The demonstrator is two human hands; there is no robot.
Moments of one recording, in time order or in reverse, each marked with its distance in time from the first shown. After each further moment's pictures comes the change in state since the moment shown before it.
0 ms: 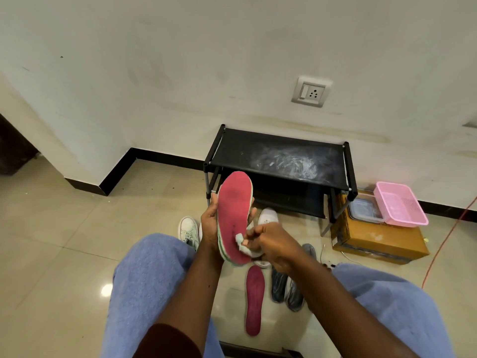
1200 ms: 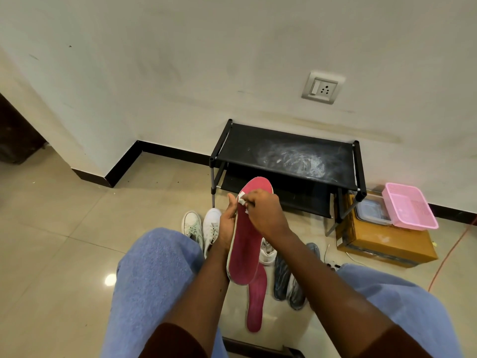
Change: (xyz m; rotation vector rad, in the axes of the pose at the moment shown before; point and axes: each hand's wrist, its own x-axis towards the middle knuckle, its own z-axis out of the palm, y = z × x) left_hand 0.000 -0.015 0.017 -0.009 -0.063 0.099; right_hand 0.050 -0.022 0.012 -0.865 0.356 -0.577
